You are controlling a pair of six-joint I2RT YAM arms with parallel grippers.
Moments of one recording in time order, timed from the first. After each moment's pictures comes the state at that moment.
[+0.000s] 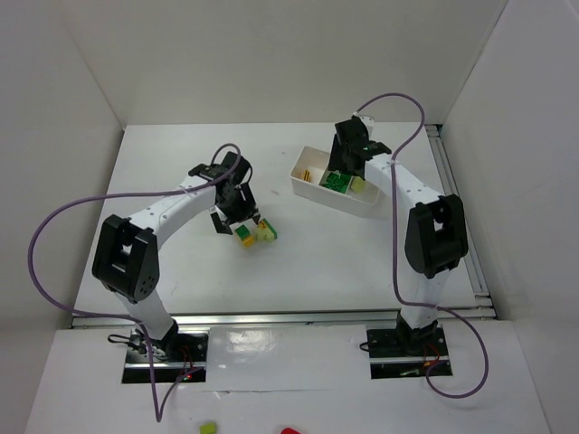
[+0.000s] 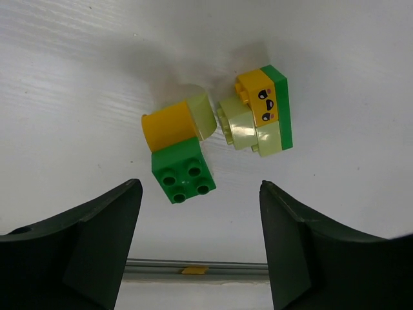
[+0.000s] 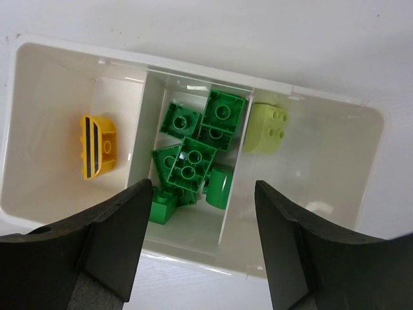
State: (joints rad) left arm -0.44 1.69 1.35 -0.90 -0.05 -0.83; right arm 0.34 1.86 1.54 -0.49 0.35 0.45
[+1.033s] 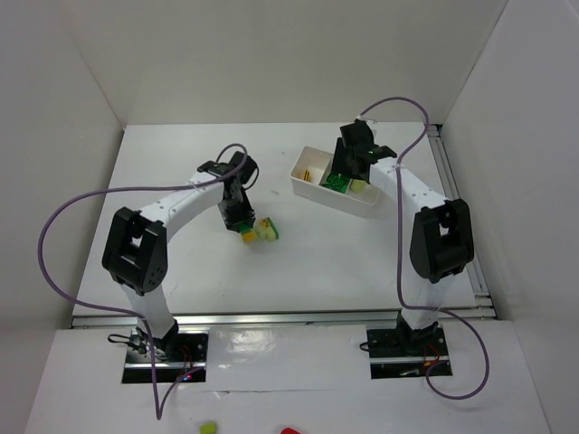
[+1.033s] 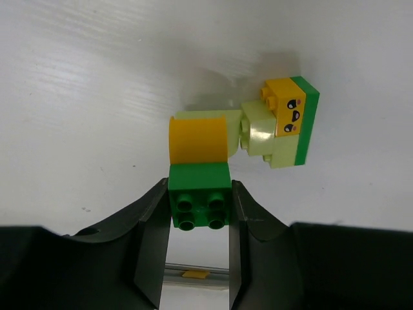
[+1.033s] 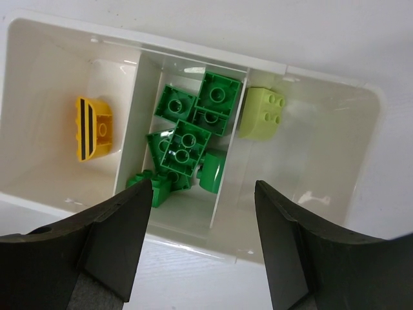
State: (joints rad) left arm -0.46 1.78 1.40 -0.95 -0.10 -0.89; right arm 0.32 1.81 1.48 -0.49 0.31 0.44
